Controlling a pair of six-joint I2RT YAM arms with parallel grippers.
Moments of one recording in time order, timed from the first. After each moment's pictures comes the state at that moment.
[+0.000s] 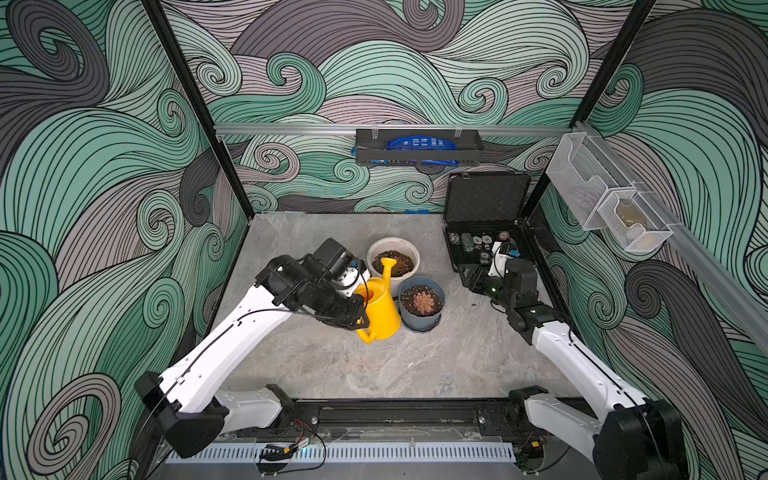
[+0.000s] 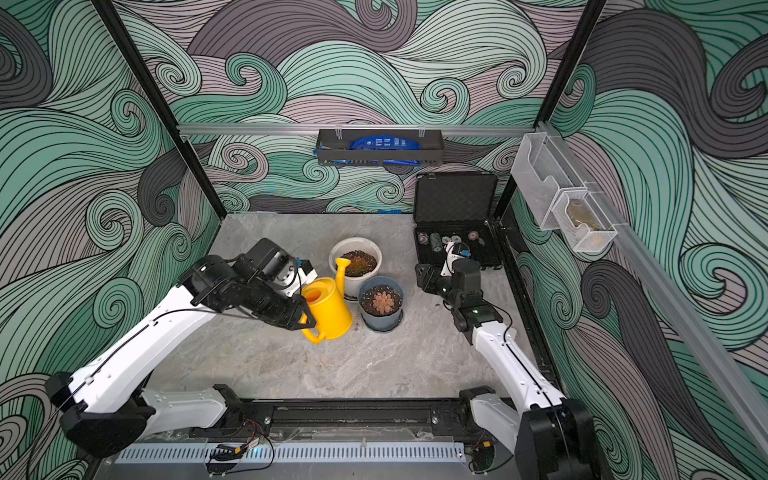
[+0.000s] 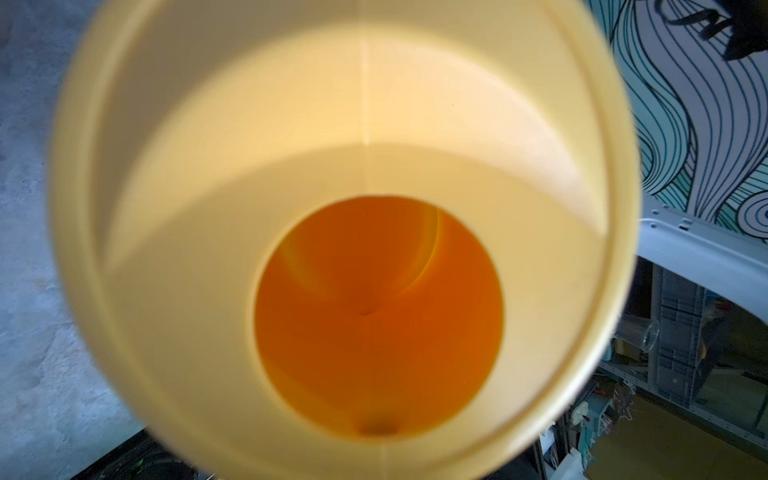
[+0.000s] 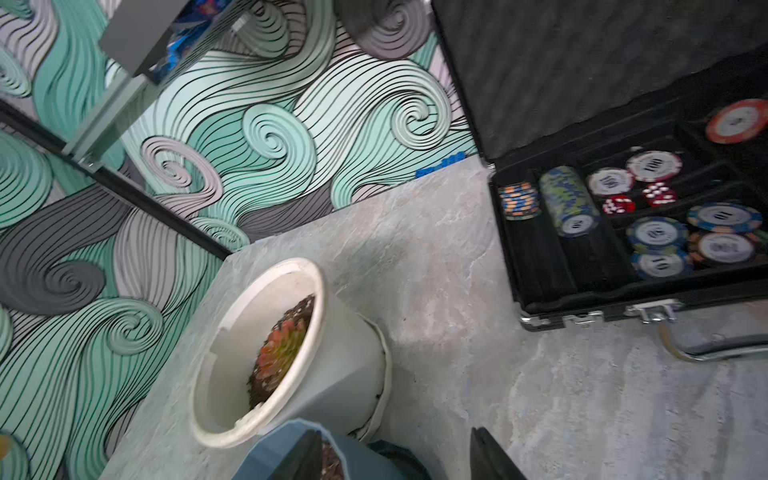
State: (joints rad) left arm -0.71 1.17 1.39 -1.37 0.36 -0.42; right arm 0.26 1.05 0.67 -0.07 -0.17 0.51
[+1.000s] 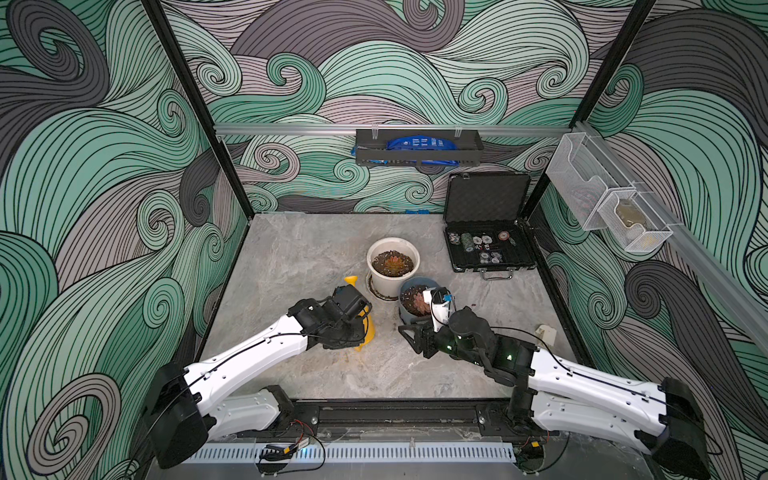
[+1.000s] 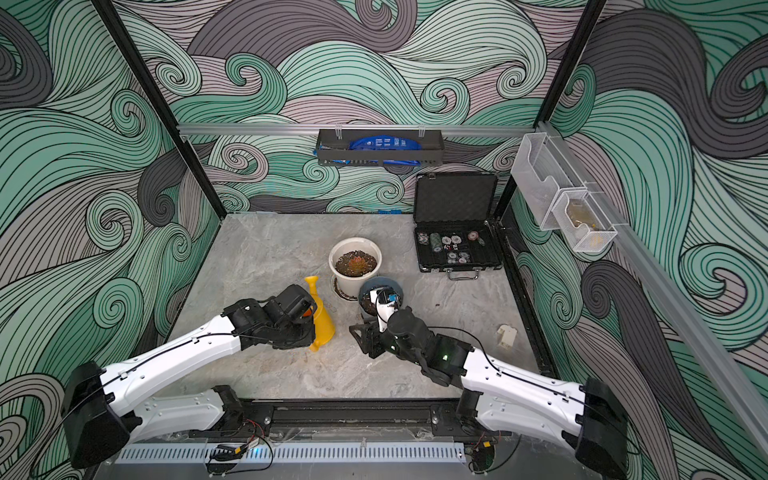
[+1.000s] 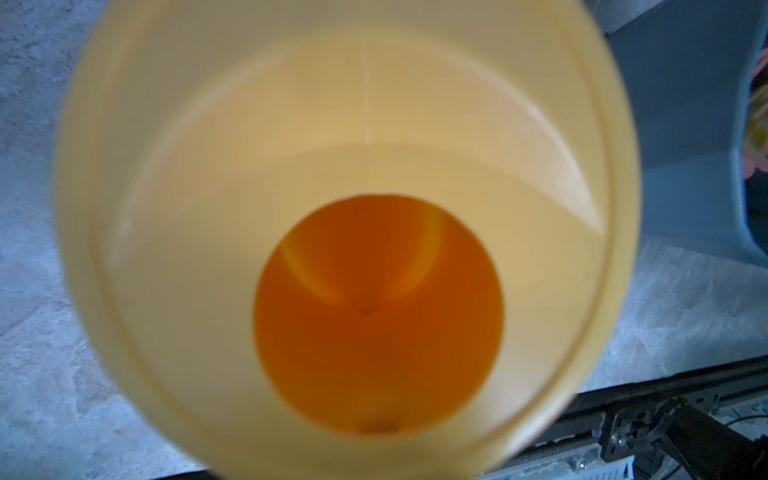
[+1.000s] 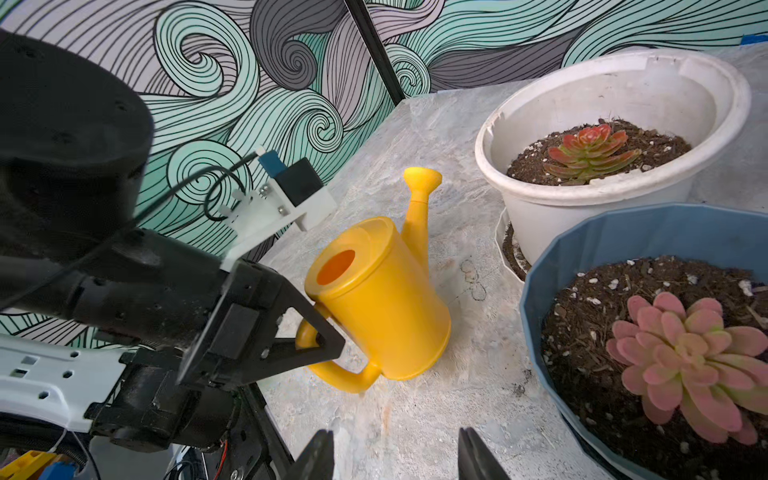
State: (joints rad) left arm -0.82 1.20 0.90 -0.88 -0.05 -0.92; right arm 1.04 0.92 0.58 -0.08 0.07 0.58
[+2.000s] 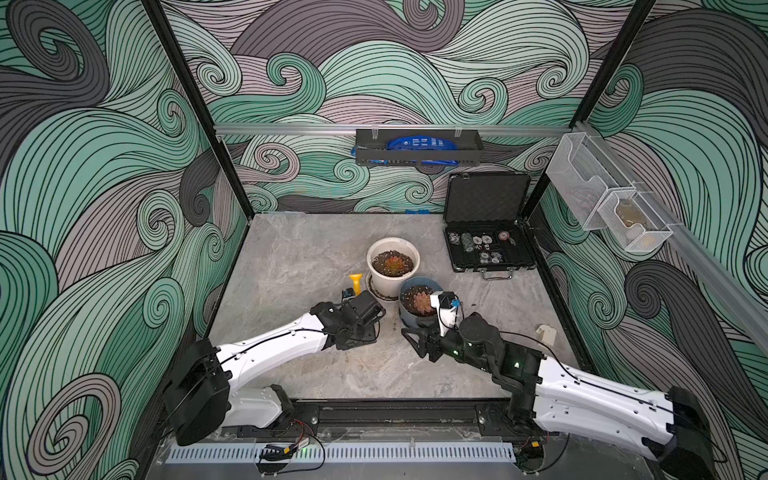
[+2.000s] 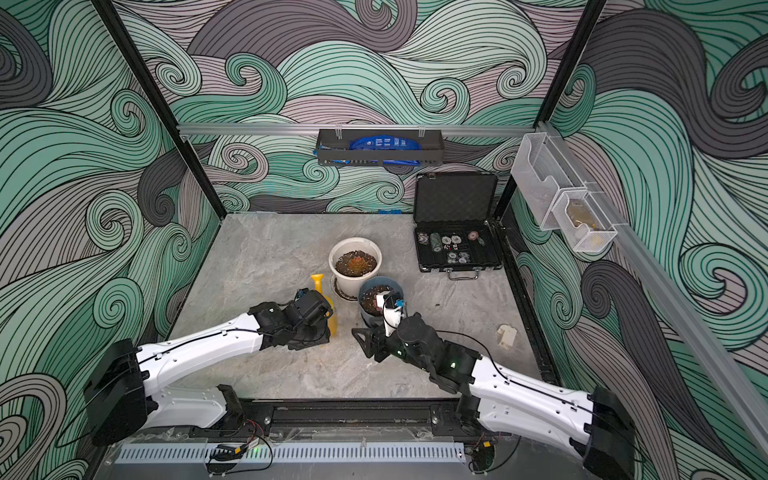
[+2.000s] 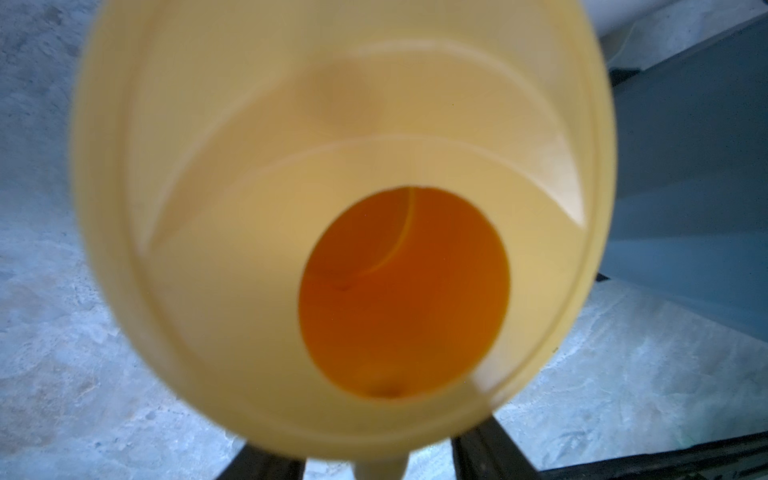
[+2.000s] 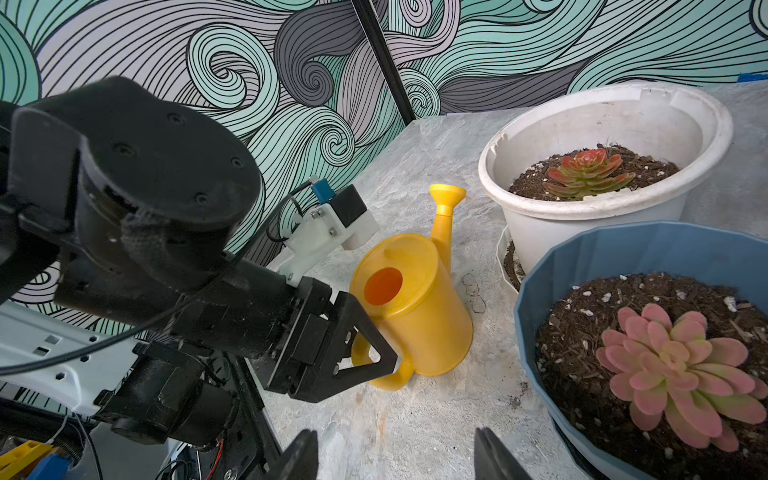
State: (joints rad) left arm -0.88 1.28 0.86 -0.76 -0.12 -1.03; right arm 1.04 0.85 0.50 -0.02 0.07 0.53
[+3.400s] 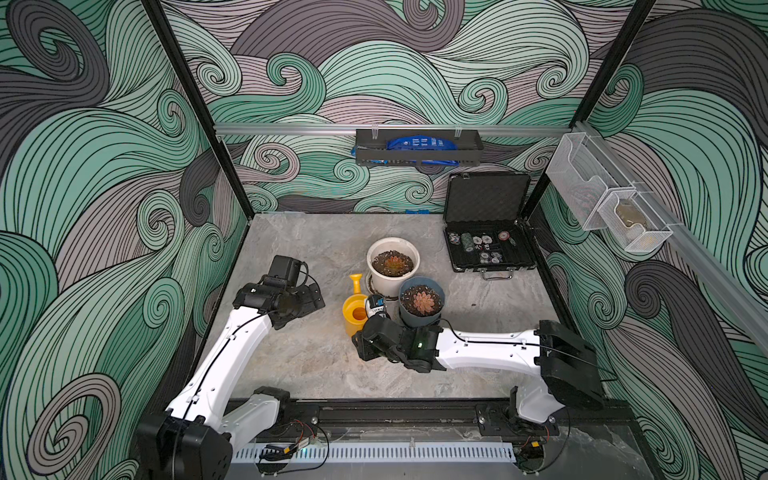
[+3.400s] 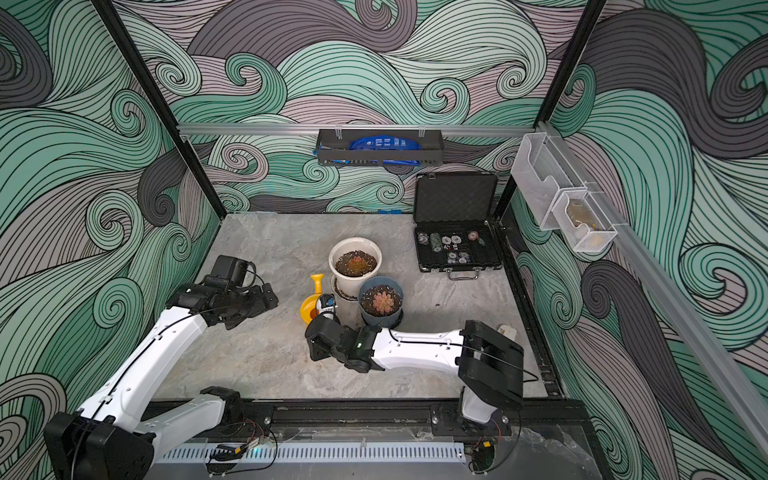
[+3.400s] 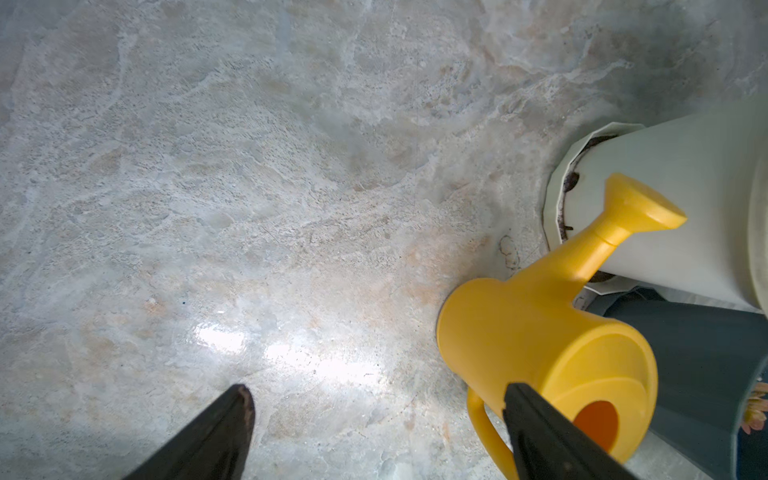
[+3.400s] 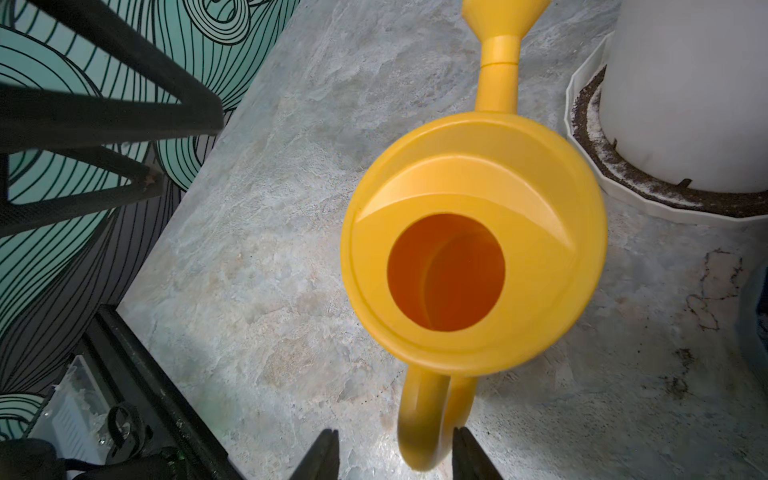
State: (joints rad) left arm -0.18 1.08 0.95 -0.99 0.03 -0.60; right arm 1.23 1.66 1.05 -0.22 0.25 0.86
